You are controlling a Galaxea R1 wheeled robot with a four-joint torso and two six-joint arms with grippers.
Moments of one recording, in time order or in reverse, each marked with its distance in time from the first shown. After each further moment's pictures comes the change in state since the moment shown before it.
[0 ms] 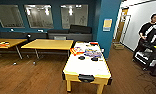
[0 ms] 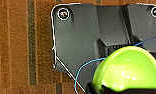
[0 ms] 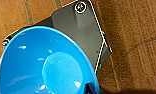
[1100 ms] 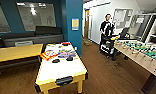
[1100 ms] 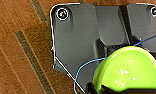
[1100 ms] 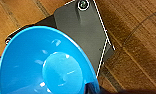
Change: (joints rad) left arm 0.000 0.014 -0.014 0.003 0.001 0.000; right arm -0.004 0.015 -0.001 -0.001 -0.004 -0.001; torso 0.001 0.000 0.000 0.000
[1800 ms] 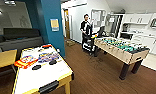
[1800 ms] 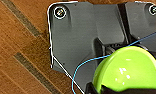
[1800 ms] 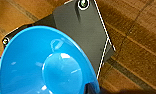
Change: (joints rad) left arm 0.003 0.016 -0.011 0.004 0.000 0.000; right arm 0.000 0.070 -0.097 0.000 -0.001 0.000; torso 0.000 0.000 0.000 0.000
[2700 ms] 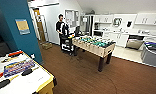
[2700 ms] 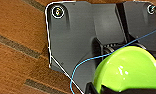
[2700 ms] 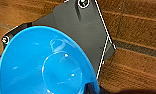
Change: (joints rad) left arm 0.003 0.007 -0.001 0.008 0.000 0.000; right arm -0.006 0.008 -0.006 0.000 0.001 -0.001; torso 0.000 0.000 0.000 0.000
